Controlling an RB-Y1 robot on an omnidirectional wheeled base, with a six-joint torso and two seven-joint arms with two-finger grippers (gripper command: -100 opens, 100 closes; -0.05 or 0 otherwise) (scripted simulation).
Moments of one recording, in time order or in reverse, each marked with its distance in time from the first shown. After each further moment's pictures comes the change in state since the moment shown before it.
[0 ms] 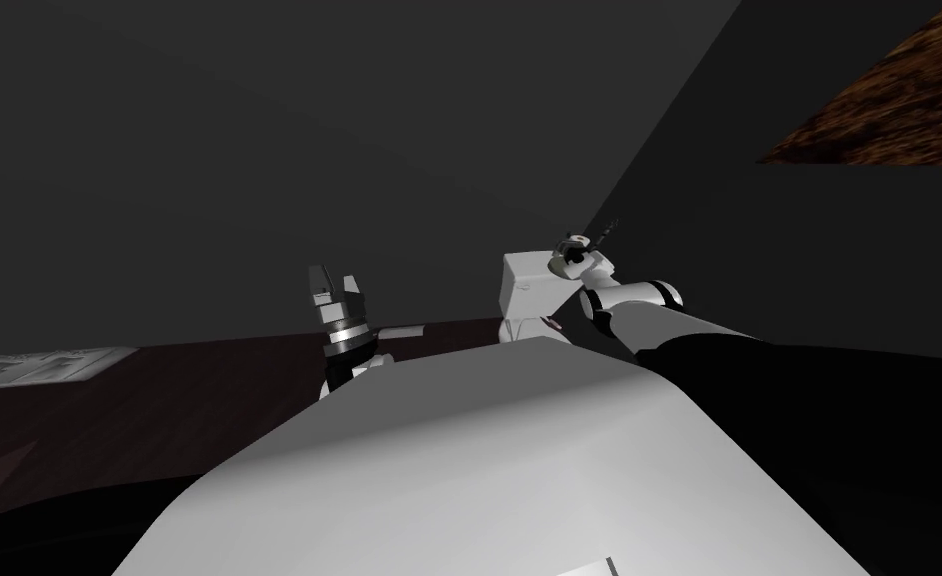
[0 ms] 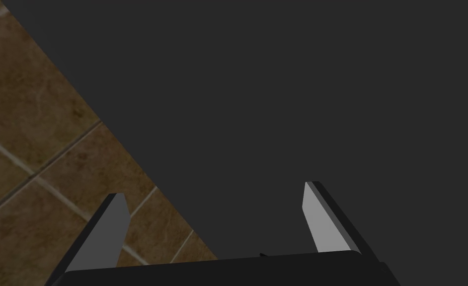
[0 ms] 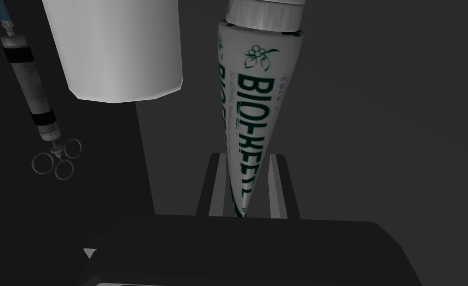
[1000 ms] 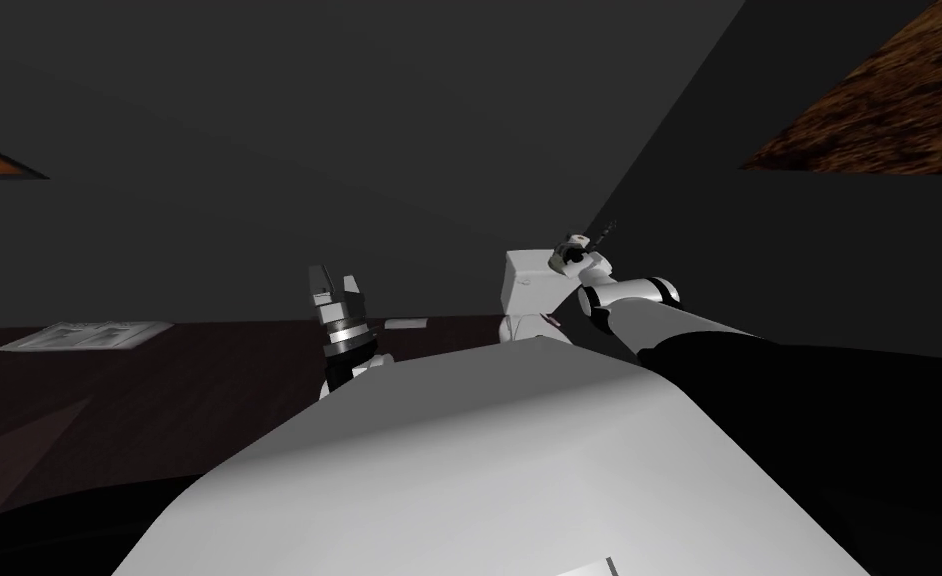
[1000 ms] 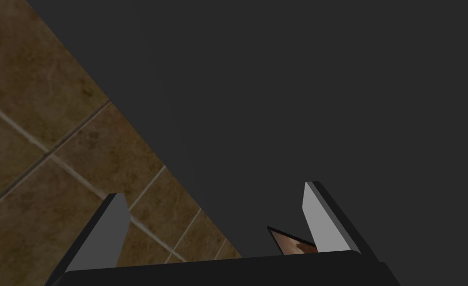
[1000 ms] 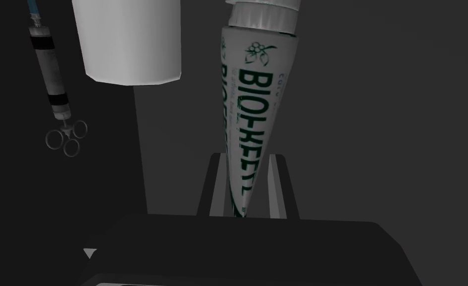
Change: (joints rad) left arm 0.000 0.000 0.000 0.000 0.000 0.000 0.000; right arm -0.037 0.007 0.009 0.072 -0.070 0.018 0.118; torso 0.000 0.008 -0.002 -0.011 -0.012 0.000
